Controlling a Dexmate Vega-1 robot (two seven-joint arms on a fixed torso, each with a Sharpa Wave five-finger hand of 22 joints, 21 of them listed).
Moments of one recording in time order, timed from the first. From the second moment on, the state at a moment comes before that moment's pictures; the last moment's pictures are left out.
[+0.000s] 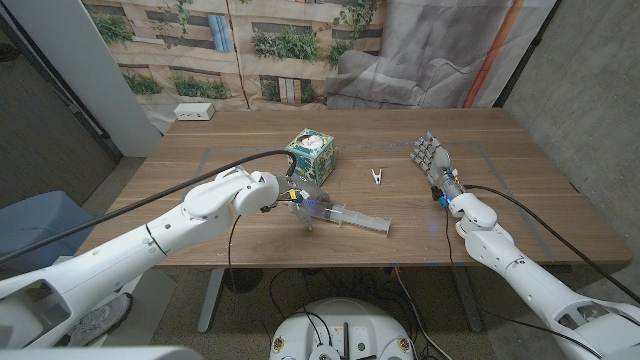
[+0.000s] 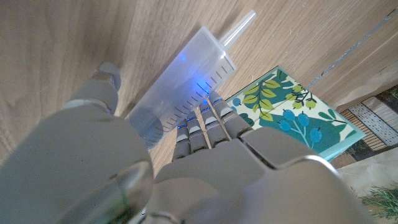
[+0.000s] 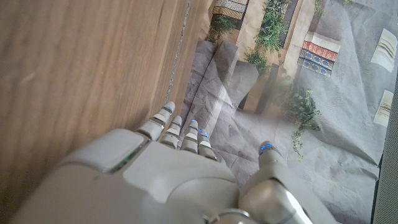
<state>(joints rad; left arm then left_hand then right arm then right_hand) 0.75 0.88 0.72 -2.06 0.89 0.07 -0.64 0.79 -0.14 0.48 -0.17 0.17 0.19 0.06 0.24 0.17 0.29 -0.09 0.21 0.17 0.34 -0.04 0.19 0.16 0.34 -0.04 0.20 0.16 -0.84 -0.47 -0.37 -1.14 0.66 0.41 0.12 0.10 0.10 0.32 -0.02 0.21 0.02 -0.01 0.18 0.17 0.09 0.00 0.19 0.19 0.01 0.00 0.20 0.27 0.22 0.00 0.18 0.16</state>
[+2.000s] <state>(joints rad) 0.77 0.86 0.74 -1.98 0.88 0.02 -0.45 1.00 -0.01 0.46 -0.20 0.18 0.81 -0.01 0.22 0.18 0.91 -0.11 0.21 0.18 0.92 -0.13 0.18 0.16 0.93 -0.11 0.26 0.17 -0.89 -0.48 -0.36 -1.18 0.66 0.42 0.08 0.10 0.10 0.33 -0.03 0.20 0.03 -0.01 0.18 0.17 0.09 0.00 0.19 0.19 0.03 0.01 0.22 0.26 0.22 0.01 0.18 0.16</state>
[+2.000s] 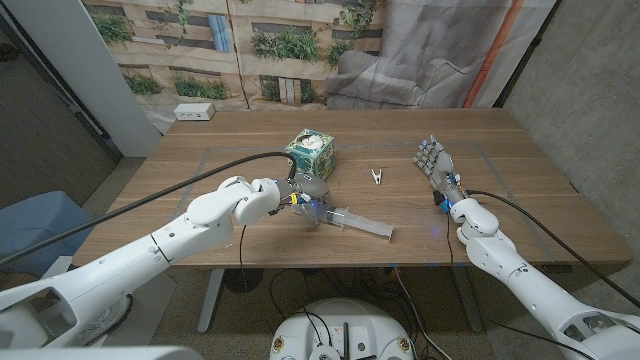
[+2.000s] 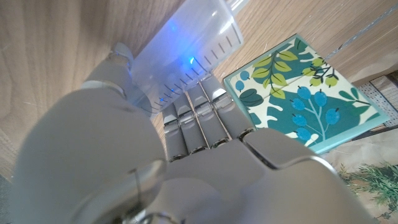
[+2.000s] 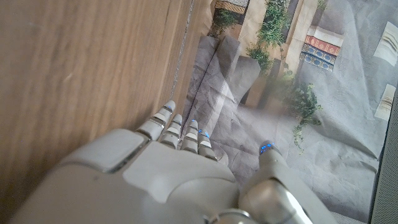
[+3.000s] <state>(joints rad) 0.76 0.87 0.71 -2.07 0.99 0.05 -0.48 1.00 -0.01 0.47 -0.21 0.17 0.83 -0.01 0.20 0.19 0.92 -0.12 0.20 0.18 0.94 -0.14 0.17 0.16 0.95 -0.11 0.26 0.17 -0.87 -0.49 -0.36 -1.19 0.65 0.41 0.09 0.10 0.10 0.33 -0.03 0.20 0.03 -0.01 0.18 0.17 0.09 0.00 0.19 0.19 0.03 0.01 0.22 0.26 0.22 0.01 0.18 0.16</state>
